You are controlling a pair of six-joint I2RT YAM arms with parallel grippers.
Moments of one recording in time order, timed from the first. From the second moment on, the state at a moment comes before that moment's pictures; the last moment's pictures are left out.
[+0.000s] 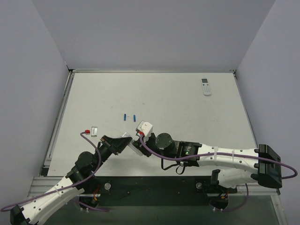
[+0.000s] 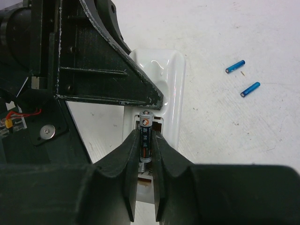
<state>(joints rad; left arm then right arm) -0.83 0.18 0.03 0.31 -0.13 -1.12 1.28 1.23 0.78 0.13 0.20 0.10</state>
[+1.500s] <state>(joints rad) -0.83 0.18 0.03 0.27 -0.17 -1.22 1.29 1.20 0.61 0.42 0.23 0.00</state>
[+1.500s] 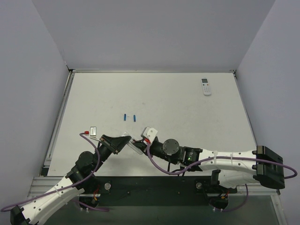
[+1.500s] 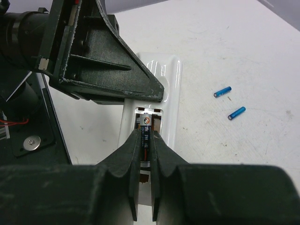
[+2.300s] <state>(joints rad) -0.83 0.11 0.03 0.18 -0.20 -1.33 1.29 1.18 0.55 0.59 0.21 -0.13</state>
